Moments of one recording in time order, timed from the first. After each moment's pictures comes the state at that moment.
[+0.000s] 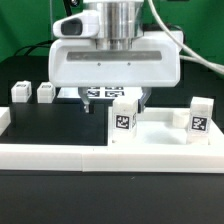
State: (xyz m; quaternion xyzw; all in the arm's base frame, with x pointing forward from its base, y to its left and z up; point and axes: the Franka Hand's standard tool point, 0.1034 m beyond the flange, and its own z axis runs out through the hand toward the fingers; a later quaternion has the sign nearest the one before) arm 0.573 -0.012 0.041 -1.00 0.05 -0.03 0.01
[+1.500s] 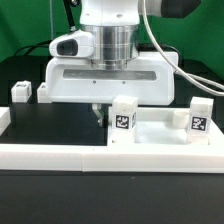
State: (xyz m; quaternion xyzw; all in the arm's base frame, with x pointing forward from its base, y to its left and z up) arm 0.569 -0.015 0.024 -1.00 0.05 -0.01 0.00
